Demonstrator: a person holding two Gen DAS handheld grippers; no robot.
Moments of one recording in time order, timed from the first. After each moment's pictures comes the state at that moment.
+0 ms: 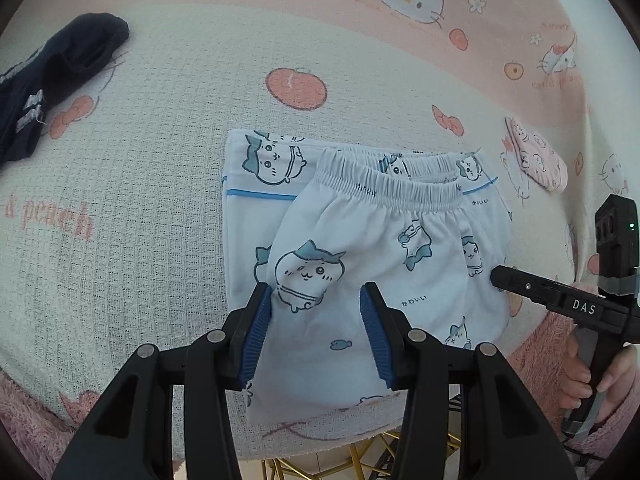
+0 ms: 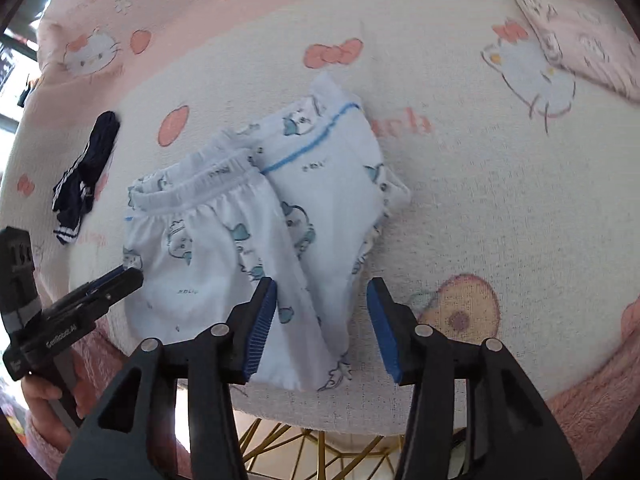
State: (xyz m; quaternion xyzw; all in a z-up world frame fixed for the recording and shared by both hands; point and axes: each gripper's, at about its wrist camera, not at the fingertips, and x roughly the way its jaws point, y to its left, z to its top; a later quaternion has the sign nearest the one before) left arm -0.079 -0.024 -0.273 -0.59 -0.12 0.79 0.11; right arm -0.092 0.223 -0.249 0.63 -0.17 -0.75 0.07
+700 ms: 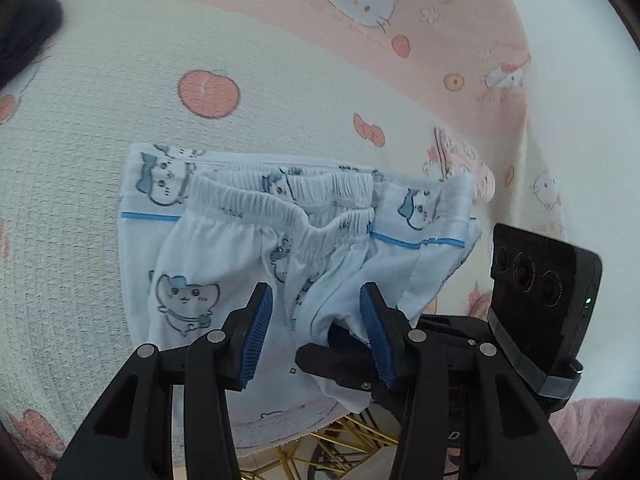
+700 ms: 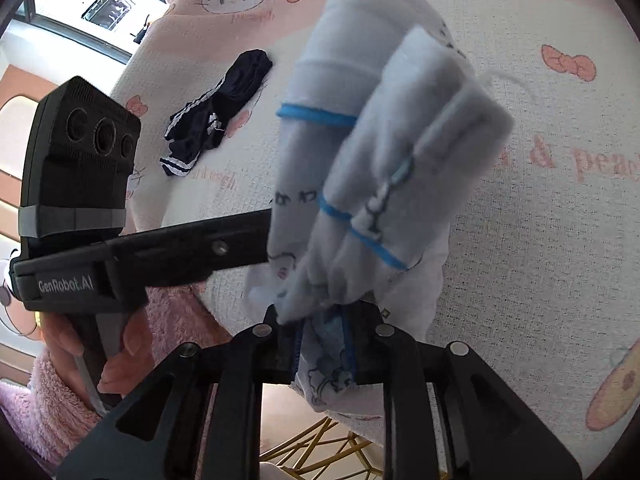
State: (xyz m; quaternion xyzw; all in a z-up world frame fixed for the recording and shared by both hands) left arm -0.103 -0.002 -0.267 -0.59 -0.21 0.74 0.24; right arm -0.103 0.111 -0.244 0.58 -0.16 -0.73 0.31
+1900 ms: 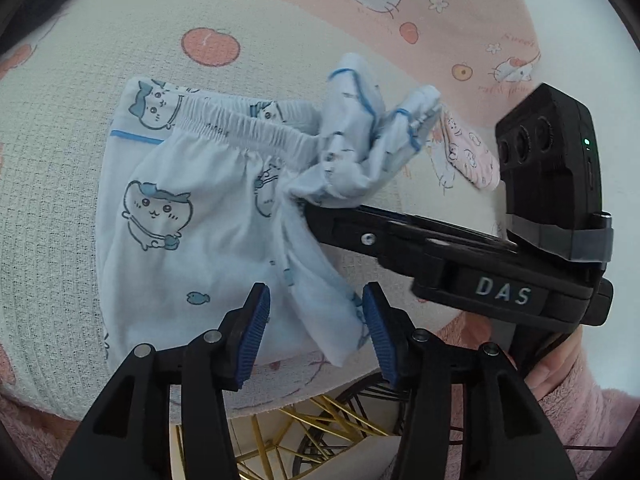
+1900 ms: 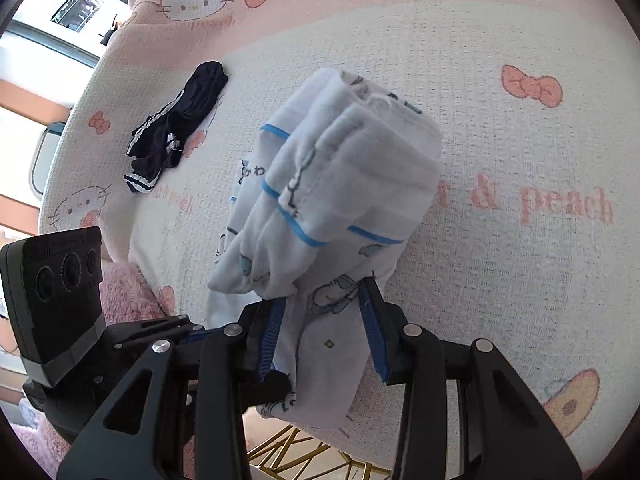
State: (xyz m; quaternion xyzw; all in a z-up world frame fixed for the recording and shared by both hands) left arm -0.072 0.013 -0.275 -0.59 -0.24 0.74 0.21; right arm -0.155 0.109 -0.249 0.61 -0.13 -0.74 0.26
